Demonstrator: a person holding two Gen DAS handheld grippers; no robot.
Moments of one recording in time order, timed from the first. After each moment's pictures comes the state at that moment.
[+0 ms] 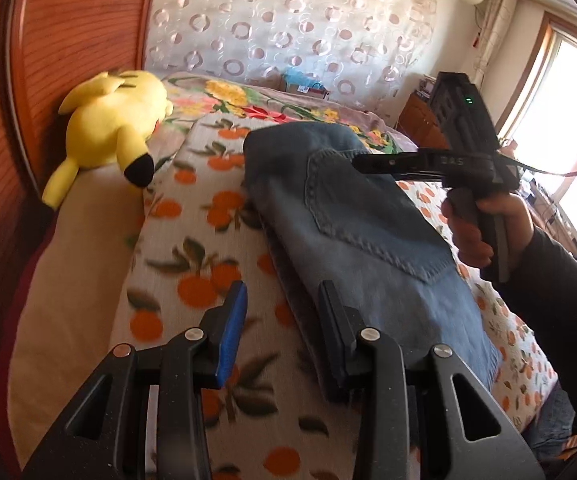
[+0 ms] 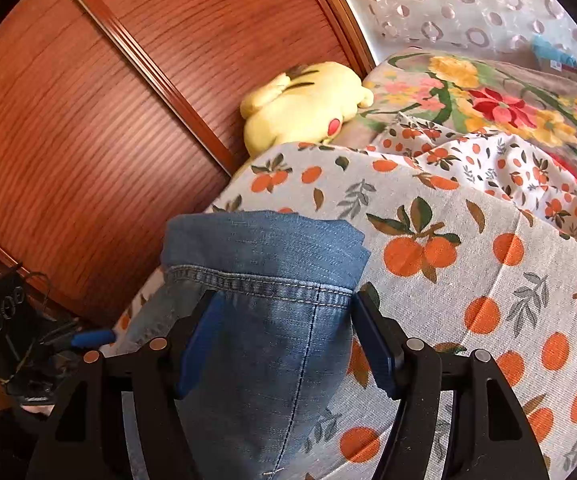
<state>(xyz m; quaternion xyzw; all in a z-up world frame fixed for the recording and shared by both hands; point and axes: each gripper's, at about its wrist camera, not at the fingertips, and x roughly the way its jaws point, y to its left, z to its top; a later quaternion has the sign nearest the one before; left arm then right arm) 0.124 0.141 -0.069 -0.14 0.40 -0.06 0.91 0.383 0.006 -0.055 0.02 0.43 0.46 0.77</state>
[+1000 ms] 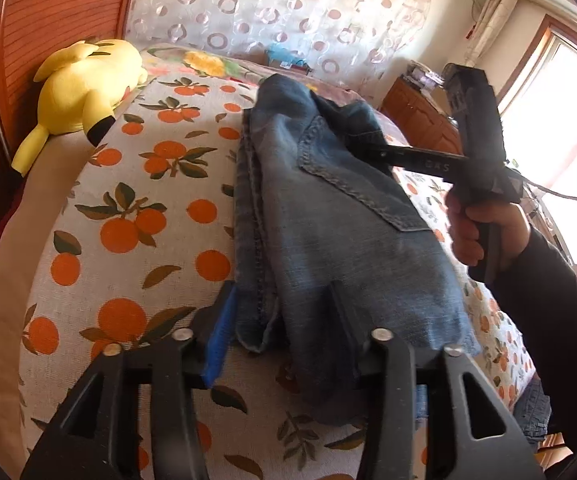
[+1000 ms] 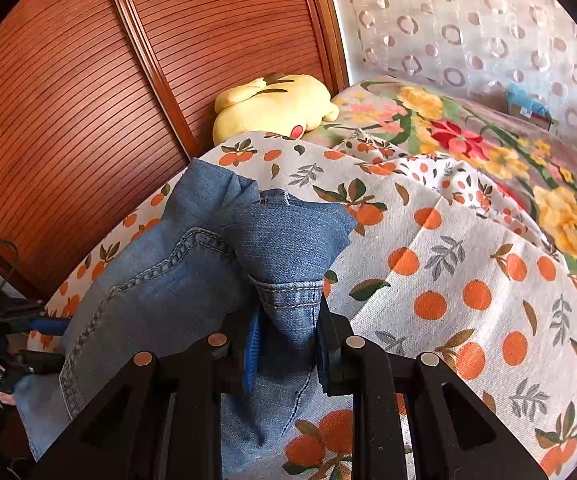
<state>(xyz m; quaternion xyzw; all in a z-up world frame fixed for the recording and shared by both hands) 0.127 0.105 -0.088 -0.16 0.43 -0.09 0.88 0.329 -0.027 -0.041 -0.07 0.38 0.41 0.83</state>
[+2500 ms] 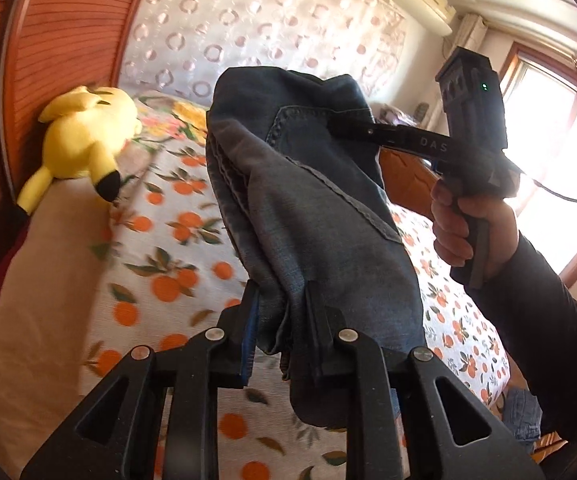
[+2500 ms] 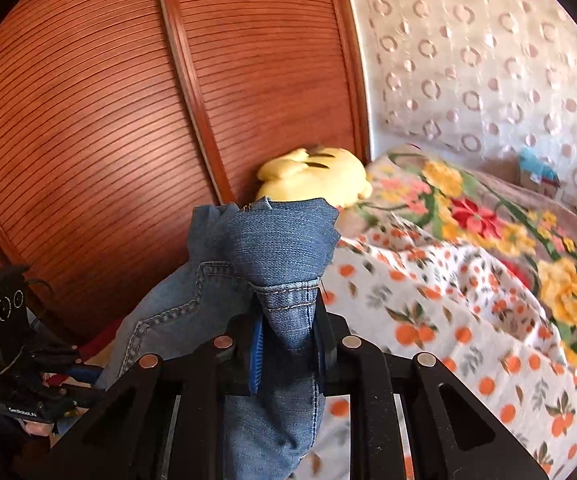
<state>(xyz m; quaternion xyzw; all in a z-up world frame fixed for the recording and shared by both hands) 0.087 0.146 -0.040 -0.18 0.34 -0.12 0.92 0.266 0.000 0.048 -0.07 0.28 0.45 0.85</state>
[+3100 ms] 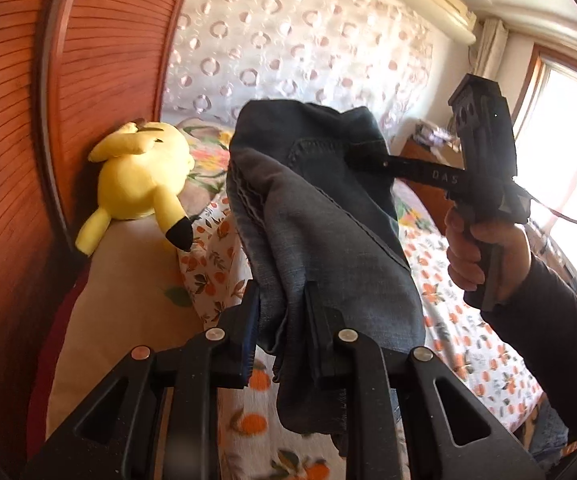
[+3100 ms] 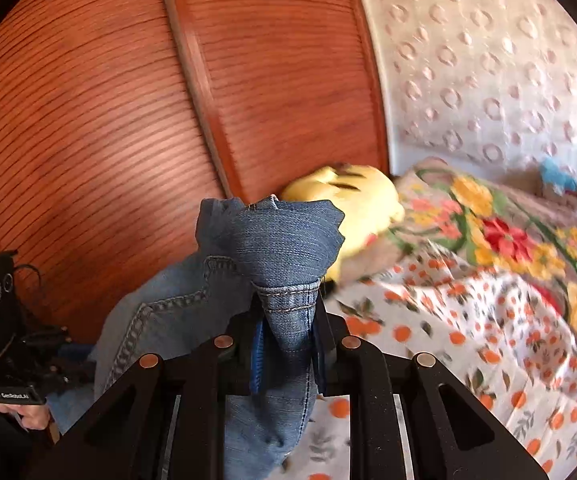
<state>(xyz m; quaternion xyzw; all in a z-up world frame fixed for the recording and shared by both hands) 0.114 0.217 -0.016 -0.14 0.33 -0.06 0.93 0.307 0.050 0.032 -0.04 0.28 0.46 0.84</state>
